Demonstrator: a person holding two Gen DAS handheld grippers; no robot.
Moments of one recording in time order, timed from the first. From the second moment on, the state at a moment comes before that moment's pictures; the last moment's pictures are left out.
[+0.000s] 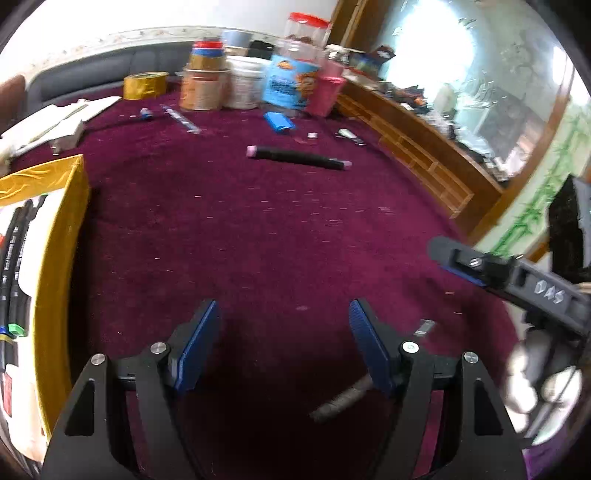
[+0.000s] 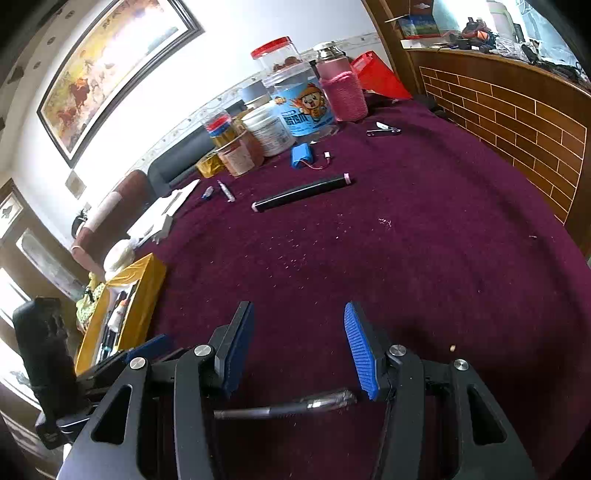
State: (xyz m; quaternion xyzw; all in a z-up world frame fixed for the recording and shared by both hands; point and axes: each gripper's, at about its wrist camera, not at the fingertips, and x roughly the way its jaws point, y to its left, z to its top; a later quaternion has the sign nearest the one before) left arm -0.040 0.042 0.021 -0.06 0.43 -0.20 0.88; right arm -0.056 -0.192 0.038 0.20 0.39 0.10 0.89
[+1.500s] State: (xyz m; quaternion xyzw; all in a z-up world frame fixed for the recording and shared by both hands) left arm -0.027 0.046 -0.002 -0.02 0.45 -0.10 0.89; right arm -0.022 -0.169 0.001 0.22 0.39 0.03 0.89
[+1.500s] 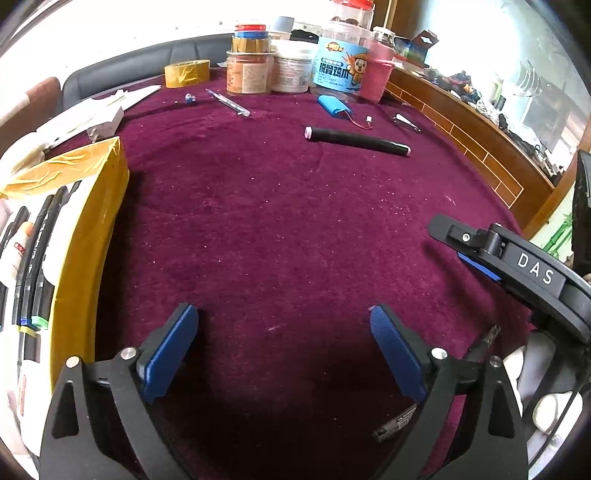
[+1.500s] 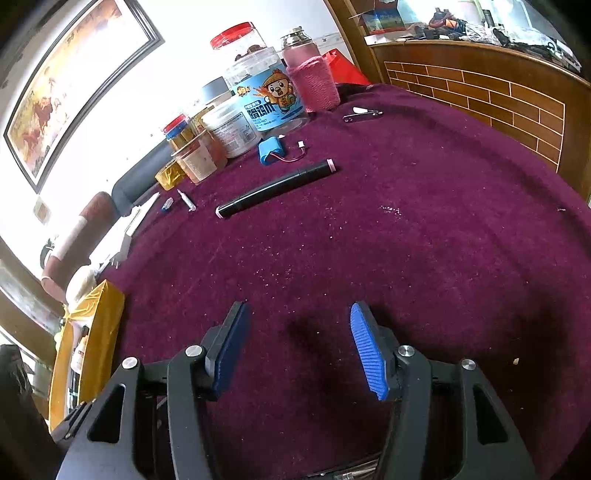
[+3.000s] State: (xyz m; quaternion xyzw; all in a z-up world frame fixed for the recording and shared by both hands) left arm -0.026 0.050 0.000 -0.05 0.45 -0.13 0.88; right arm 0.135 -0.091 0.007 -0.08 0.53 0.14 0.84
